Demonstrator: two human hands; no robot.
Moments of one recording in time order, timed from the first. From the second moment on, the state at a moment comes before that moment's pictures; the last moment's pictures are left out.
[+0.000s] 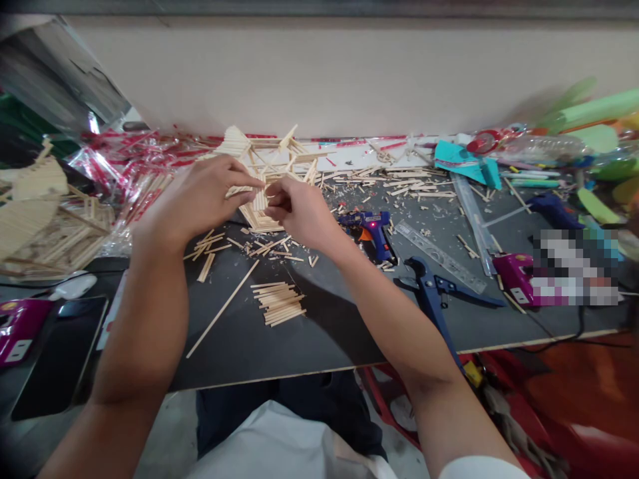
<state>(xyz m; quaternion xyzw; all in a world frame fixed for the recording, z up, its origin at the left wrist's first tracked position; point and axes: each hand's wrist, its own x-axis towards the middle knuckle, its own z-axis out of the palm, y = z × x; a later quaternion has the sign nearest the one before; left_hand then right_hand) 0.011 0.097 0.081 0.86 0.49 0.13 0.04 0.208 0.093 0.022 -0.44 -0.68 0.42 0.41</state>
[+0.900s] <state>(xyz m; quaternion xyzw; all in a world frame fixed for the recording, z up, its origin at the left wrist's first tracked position) 0.007 0.101 0.078 0.87 0.48 0.12 0.04 0.211 0.093 0.023 -0.45 -0.73 0.33 0.39</state>
